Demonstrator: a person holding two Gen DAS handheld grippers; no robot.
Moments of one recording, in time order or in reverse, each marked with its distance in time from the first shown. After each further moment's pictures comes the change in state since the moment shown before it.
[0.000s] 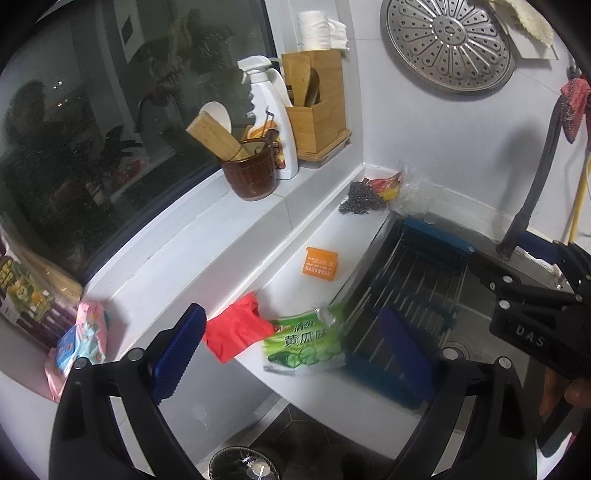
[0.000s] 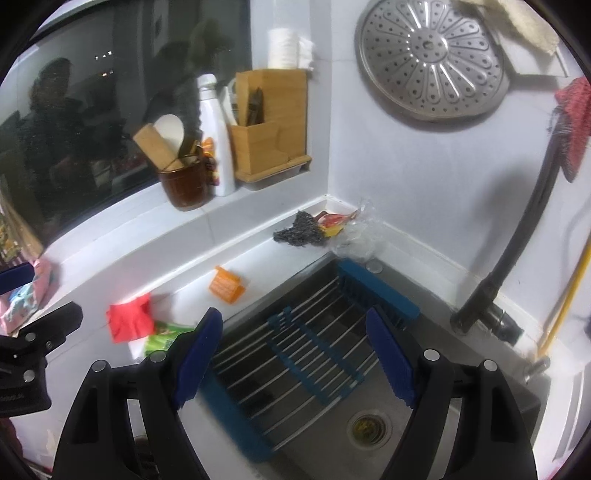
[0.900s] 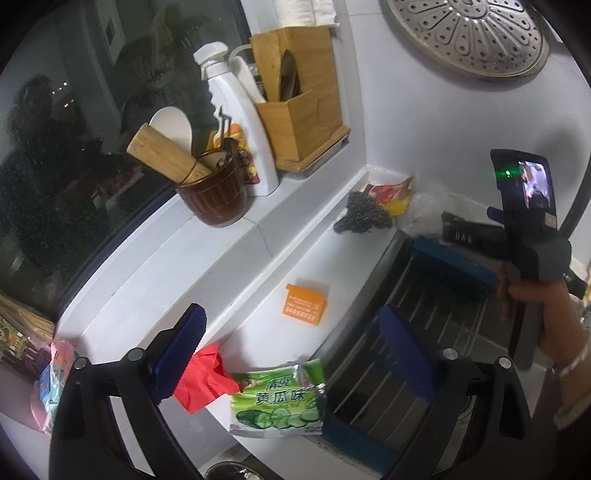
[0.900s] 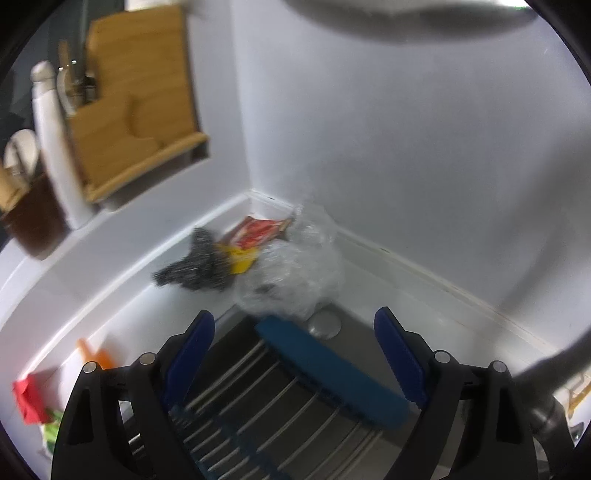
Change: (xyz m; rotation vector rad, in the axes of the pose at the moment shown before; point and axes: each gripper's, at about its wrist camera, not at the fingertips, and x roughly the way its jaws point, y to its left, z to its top) left arm 0.087 -0.050 0.063 0.004 0.034 0.062; right arm 0.232 -0.125 0.061 0.121 0.066 -0.082
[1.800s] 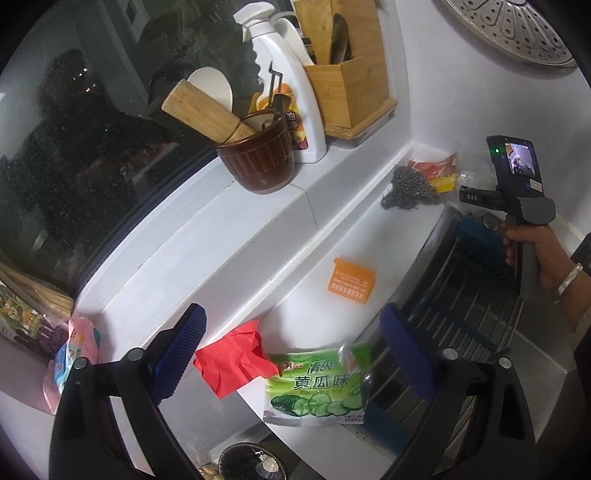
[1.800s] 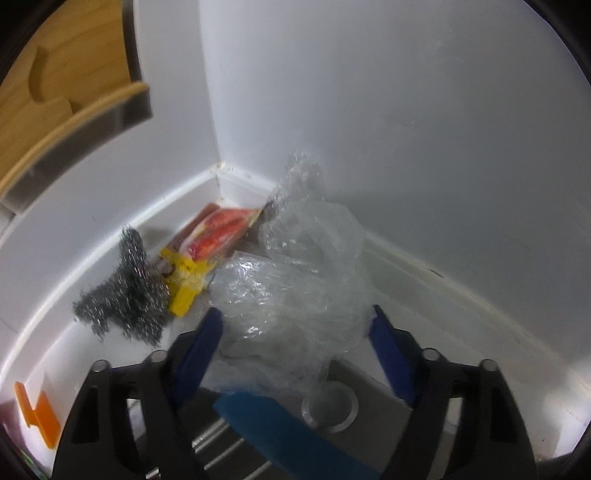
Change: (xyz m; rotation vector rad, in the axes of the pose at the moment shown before) left arm 0.025 0.030 -0.011 -0.040 0.088 0.113; right arm 0.123 0.001 0.021 -0.043 0.093 -0.018
